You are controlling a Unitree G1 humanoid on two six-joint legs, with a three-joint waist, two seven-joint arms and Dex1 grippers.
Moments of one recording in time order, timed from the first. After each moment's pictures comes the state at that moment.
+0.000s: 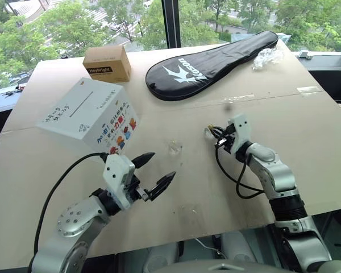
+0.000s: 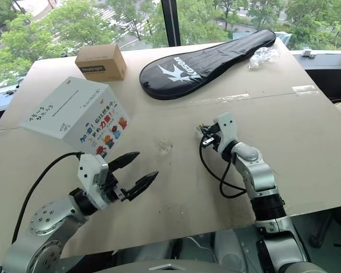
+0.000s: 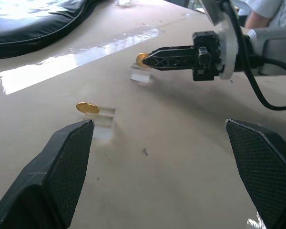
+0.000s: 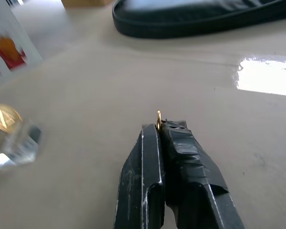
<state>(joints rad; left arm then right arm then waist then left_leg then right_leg) 0.28 0.47 0.14 -0.72 -0.63 0.44 -0.53 -0.41 -0.17 0.03 -0.04 0.32 0.51 0.49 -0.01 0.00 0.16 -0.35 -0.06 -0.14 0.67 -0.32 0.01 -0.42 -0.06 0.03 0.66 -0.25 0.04</state>
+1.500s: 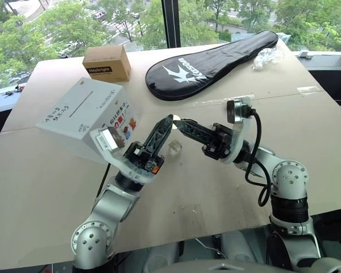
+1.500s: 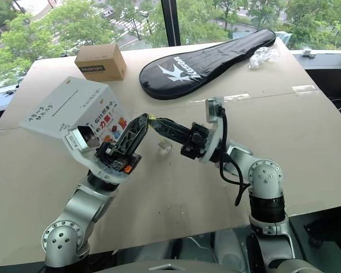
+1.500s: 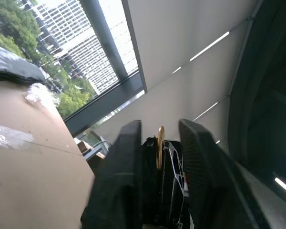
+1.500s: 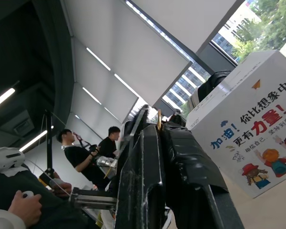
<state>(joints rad) 0.07 0.20 0.09 -0.68 -1.51 0.49 -0.22 -0.45 -0.08 -0.03 -0.30 1.33 1.00 0.41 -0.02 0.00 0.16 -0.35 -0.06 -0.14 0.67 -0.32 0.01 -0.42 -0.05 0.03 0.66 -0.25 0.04</state>
